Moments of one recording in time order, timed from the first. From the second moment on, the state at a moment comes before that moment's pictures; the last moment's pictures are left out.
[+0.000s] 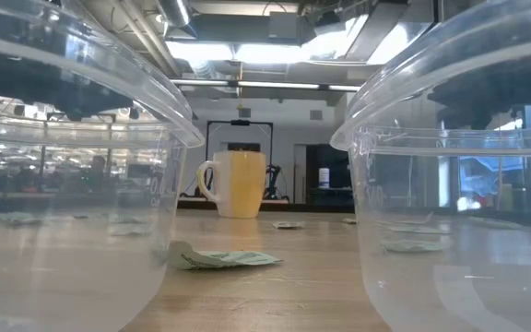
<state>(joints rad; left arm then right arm) 0.44 0.01 0.04 -0.06 -0.03 -0.09 -0.10 0.01 0.03 0.01 0.16 0.25</state>
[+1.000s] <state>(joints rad) 0.44 0.01 0.04 -0.06 -0.03 -0.09 -0.10 0.00 0.03 0.02 0.17 0.12</state>
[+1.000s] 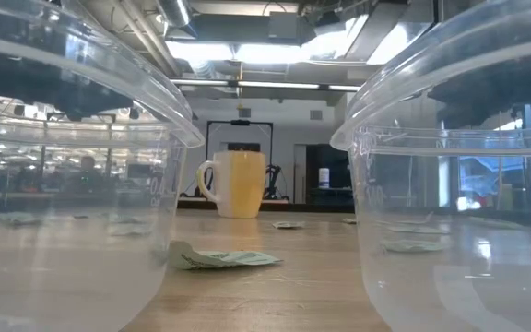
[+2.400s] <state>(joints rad) 0.37 0.04 0.04 0.06 0.19 -0.11 -0.10 0.00 0.03 0.01 0.22 0.07</state>
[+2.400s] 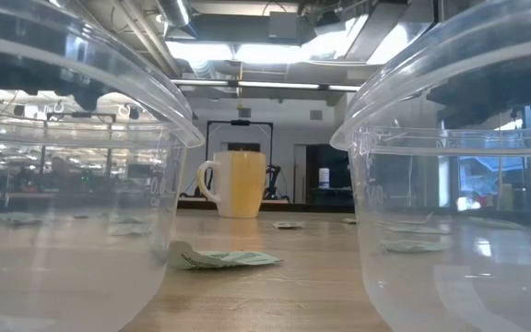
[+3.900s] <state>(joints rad) -0.36 1.56 0.72 0.28 0.10 0.24 -0.10 0.00 0.03 0.02 0.29 0.09</state>
